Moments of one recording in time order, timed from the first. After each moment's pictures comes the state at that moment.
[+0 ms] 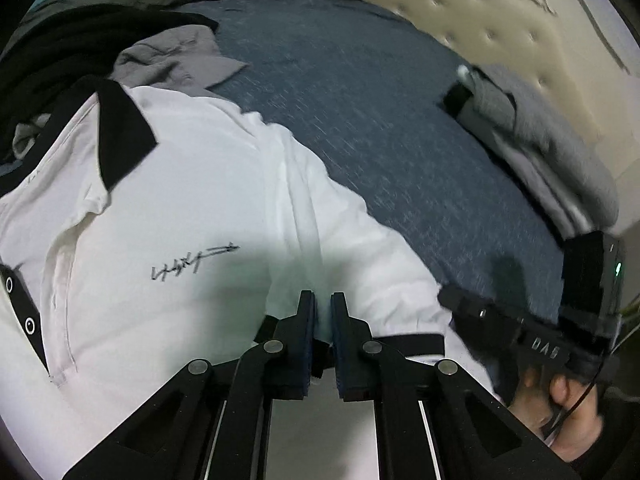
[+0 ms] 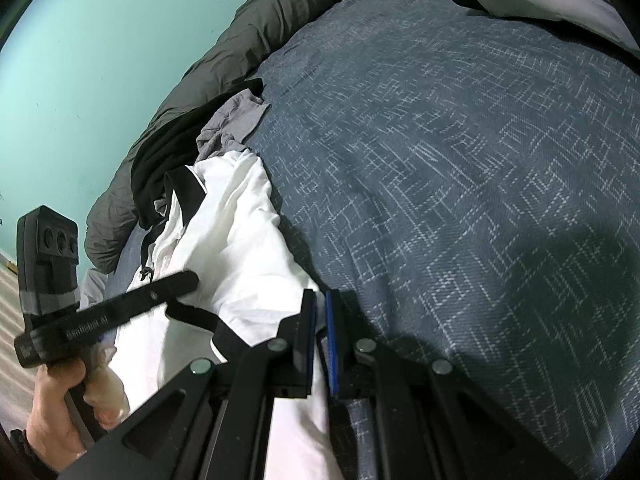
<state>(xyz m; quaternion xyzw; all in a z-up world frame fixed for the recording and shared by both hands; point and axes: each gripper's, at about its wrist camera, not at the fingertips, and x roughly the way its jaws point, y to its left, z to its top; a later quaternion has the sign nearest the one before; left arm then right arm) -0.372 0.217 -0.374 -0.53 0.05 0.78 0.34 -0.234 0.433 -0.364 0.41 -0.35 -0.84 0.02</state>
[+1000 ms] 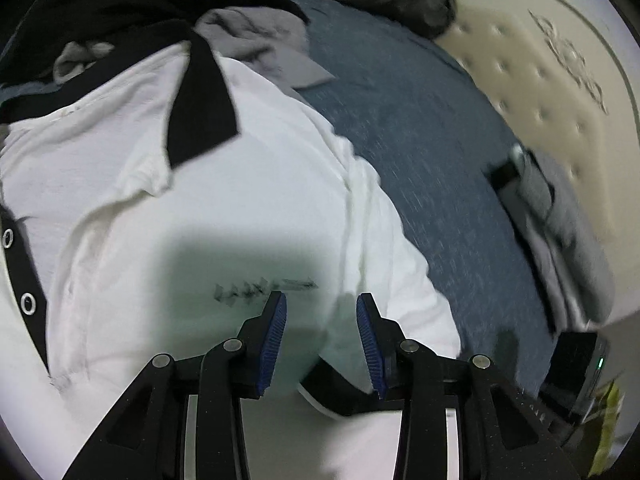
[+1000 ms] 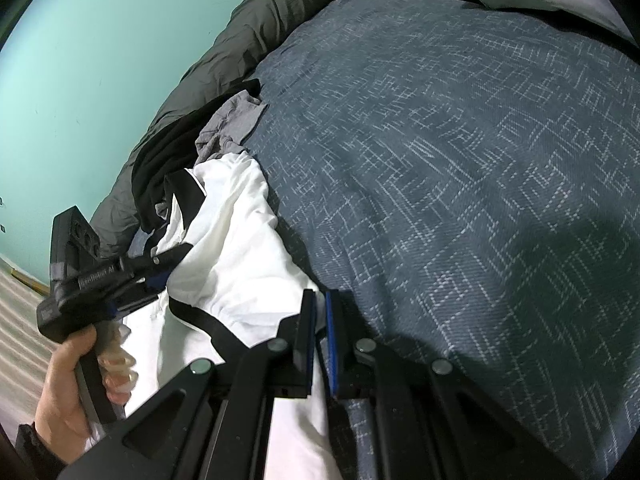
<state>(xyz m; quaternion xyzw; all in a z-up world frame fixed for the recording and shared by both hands) -0.414 0.183 -0.386 -0.55 -0.08 0.78 0.28 -0.233 0.436 -0.368 0.41 -0.36 -0.84 0.02</state>
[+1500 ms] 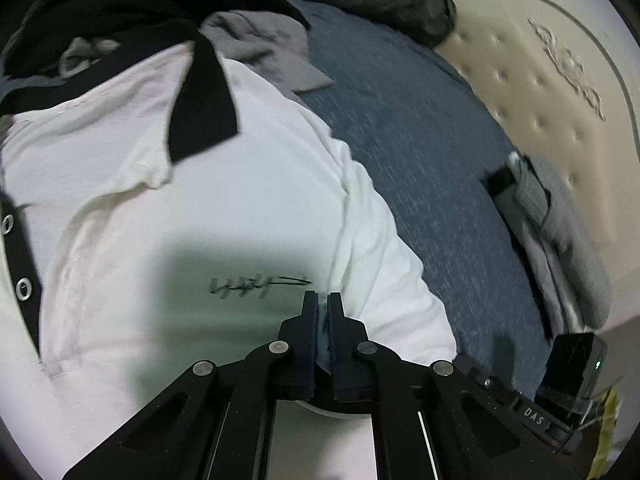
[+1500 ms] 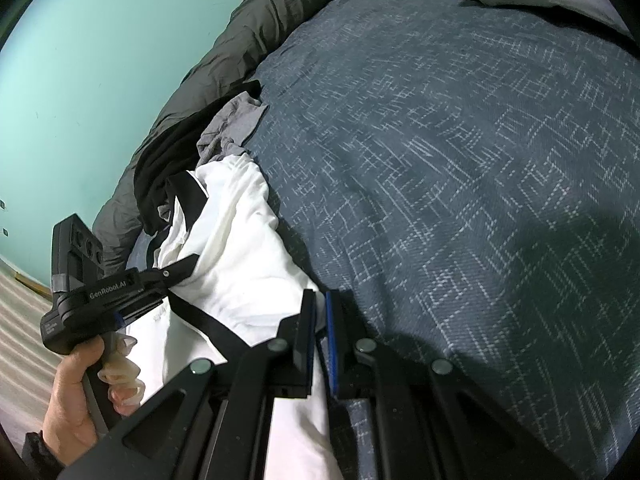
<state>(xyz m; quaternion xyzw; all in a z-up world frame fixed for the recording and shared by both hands) -0.414 0.174 -0.384 -0.53 -0.11 0.80 0.27 -0.230 0.436 -0.368 0.40 -0.37 -0.84 0.02</state>
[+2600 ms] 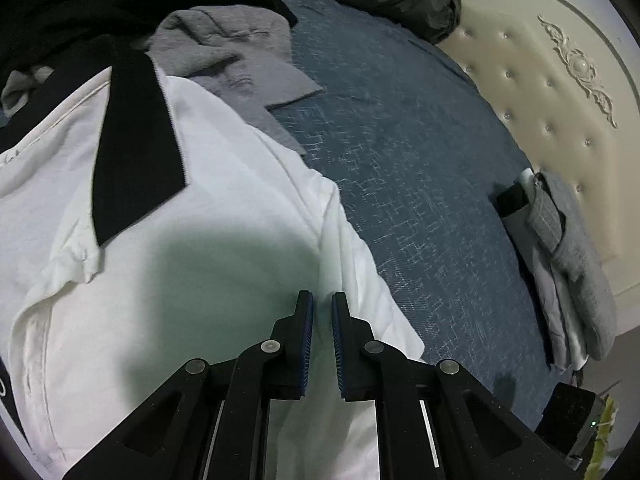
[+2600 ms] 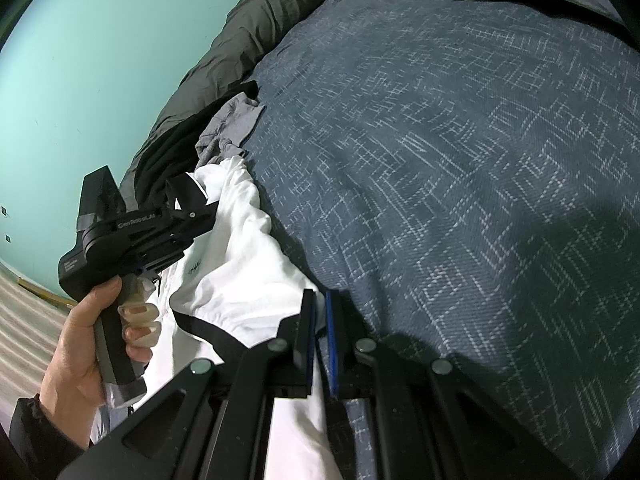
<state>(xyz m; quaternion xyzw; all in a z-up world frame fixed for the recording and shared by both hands) -0.463 0.212 -0.390 -0.55 -0.09 0.78 0.28 -0.228 0.439 -0.372 0.41 -0.38 -0.83 0.03</state>
